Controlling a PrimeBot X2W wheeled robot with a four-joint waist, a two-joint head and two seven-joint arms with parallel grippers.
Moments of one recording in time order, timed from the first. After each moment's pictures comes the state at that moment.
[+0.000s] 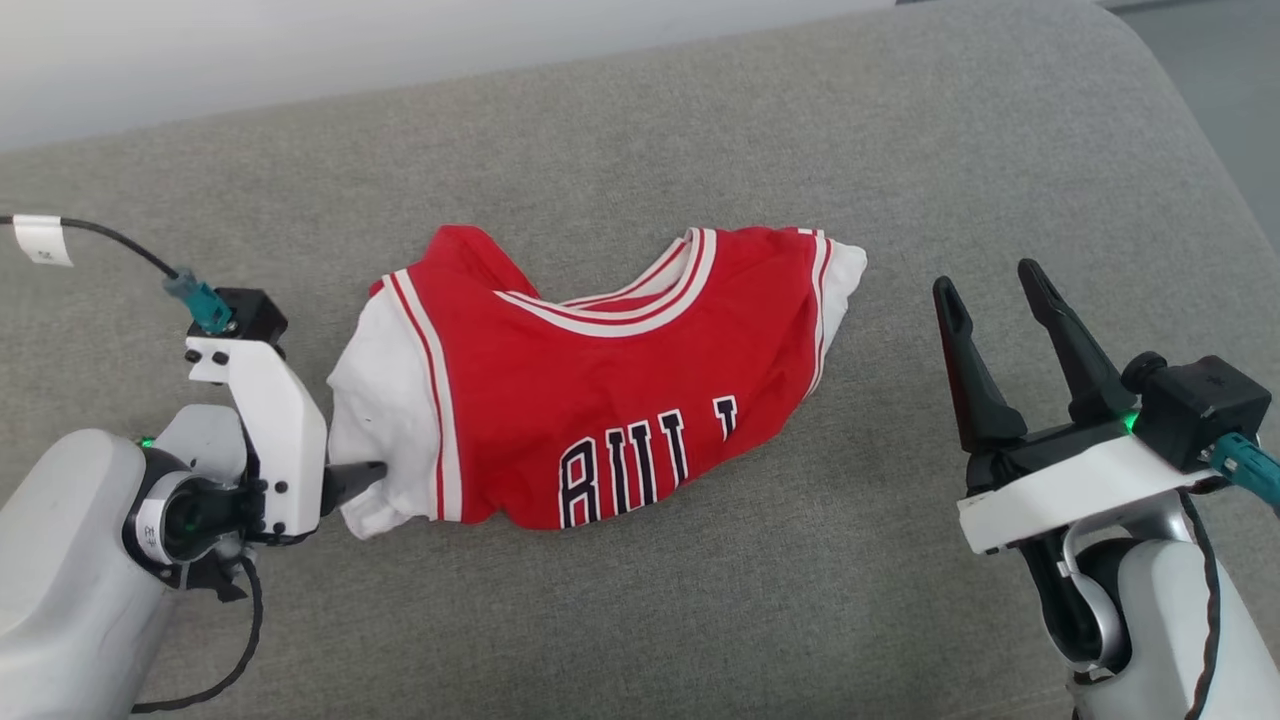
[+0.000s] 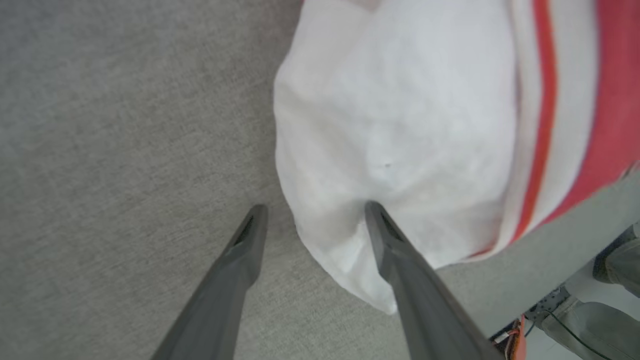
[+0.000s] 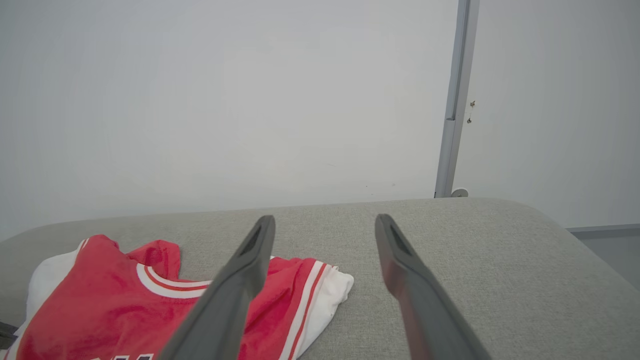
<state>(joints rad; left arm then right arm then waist) -0.58 0.60 -0.48 0.32 -0.92 -0.01 0.93 -0.24 -0.13 0.10 0.02 0.32 0.13 -0.07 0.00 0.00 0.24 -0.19</state>
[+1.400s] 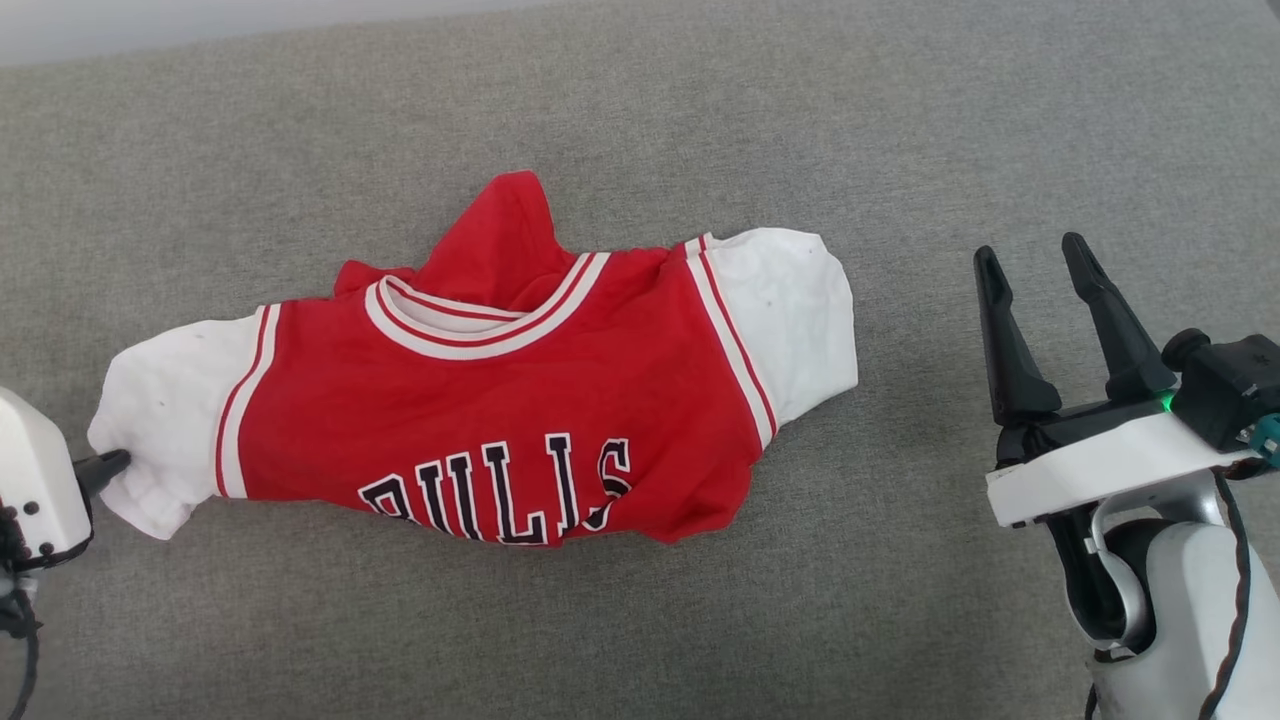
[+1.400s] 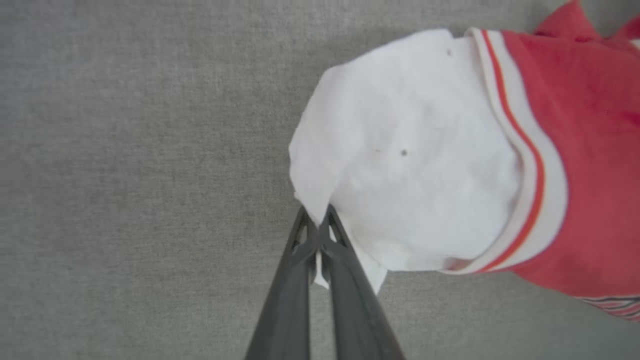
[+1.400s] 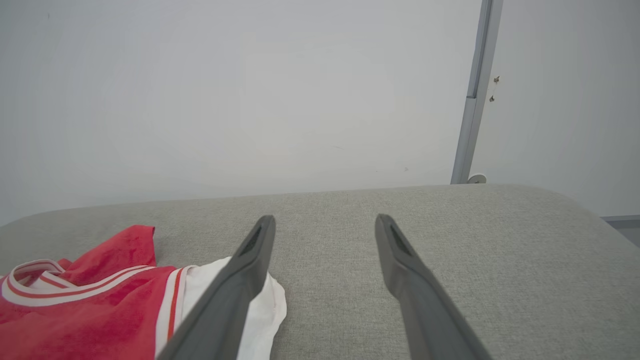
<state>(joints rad) -0.36 0.83 -0.21 0.21 -1.04 0.10 0.79 -0.27 -0.11 0.03 0.01 0.29 0.13 -0.06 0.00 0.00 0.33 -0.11</state>
